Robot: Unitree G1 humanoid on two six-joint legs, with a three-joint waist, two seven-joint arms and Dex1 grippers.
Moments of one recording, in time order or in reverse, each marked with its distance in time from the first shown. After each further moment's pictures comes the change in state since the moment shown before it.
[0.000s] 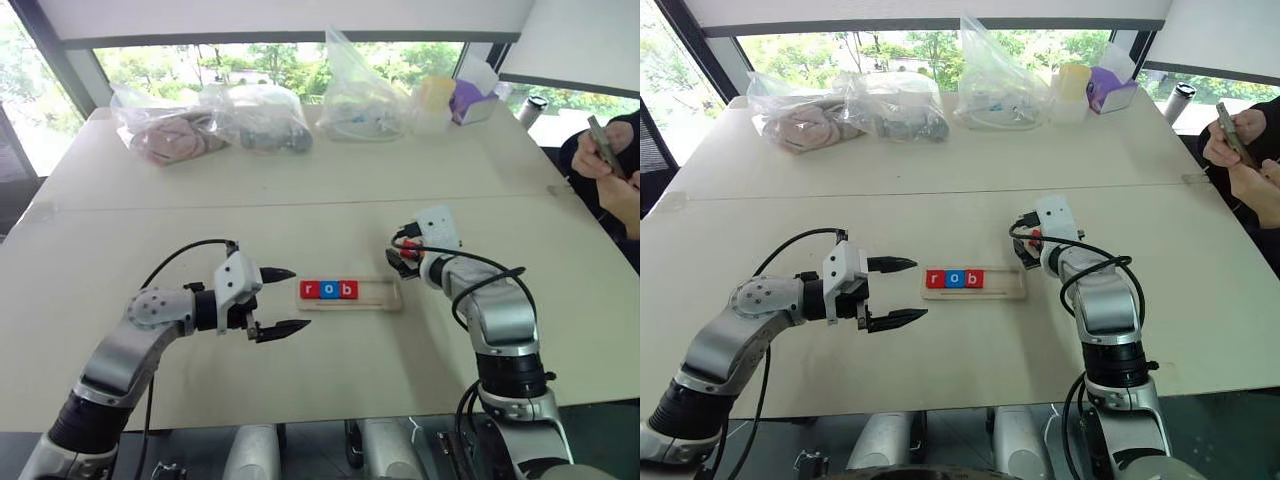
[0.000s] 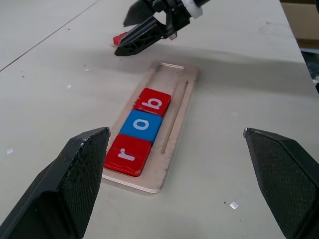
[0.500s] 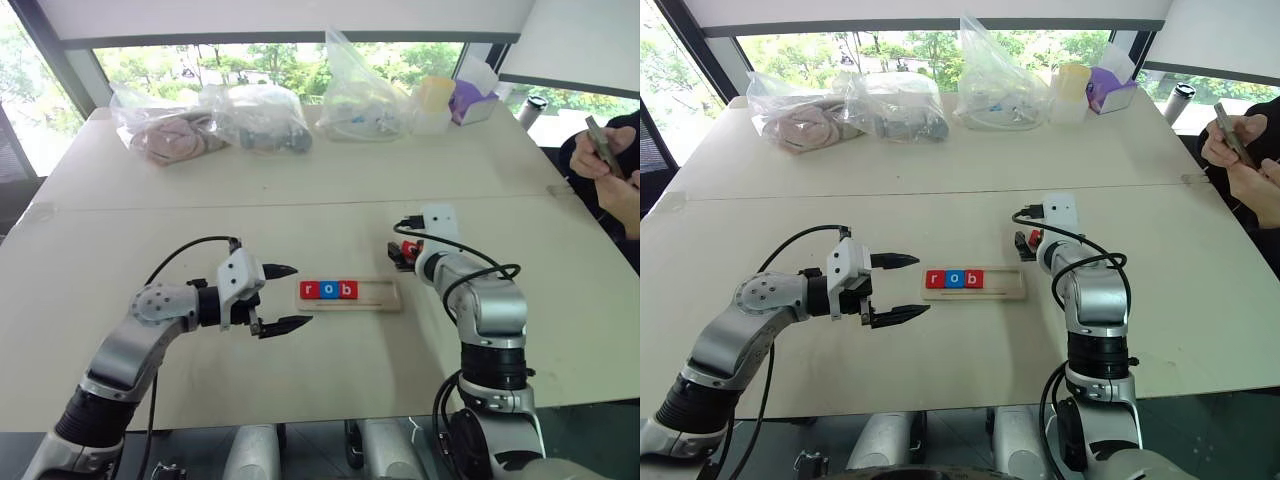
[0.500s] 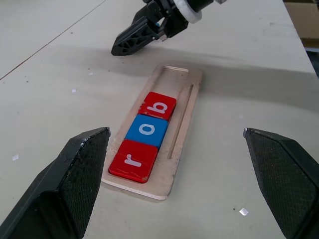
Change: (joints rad) left arm -0.018 -0.016 -0.009 0.017 0.019 -0.009 0.002; right arm -0.071 0.135 -0.117 0.052 0.041 0.050 -0.147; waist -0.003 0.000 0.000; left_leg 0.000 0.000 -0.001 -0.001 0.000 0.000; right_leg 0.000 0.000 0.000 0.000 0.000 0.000
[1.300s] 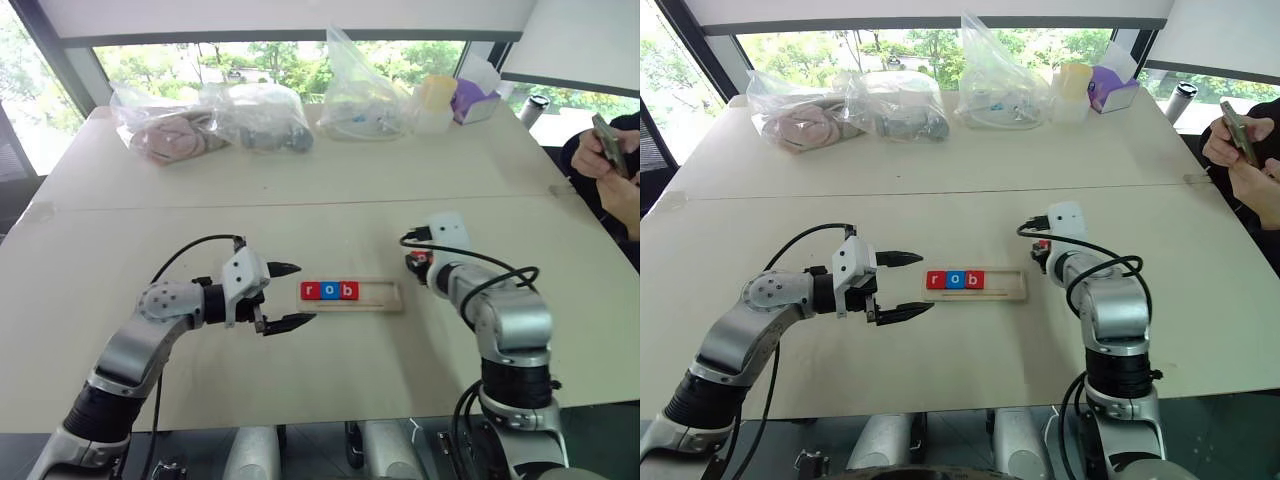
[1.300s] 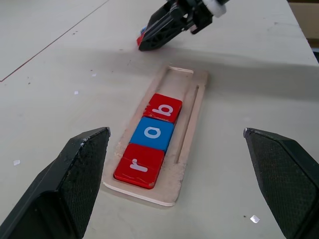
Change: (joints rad) left arm -0.024 -0.022 -0.021 0.031 0.020 -0.020 0.002; right arm 0.095 -0.167 0.033 -0.275 0.059 0.223 0.073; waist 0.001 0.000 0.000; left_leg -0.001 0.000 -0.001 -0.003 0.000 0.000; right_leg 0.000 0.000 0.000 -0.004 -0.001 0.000
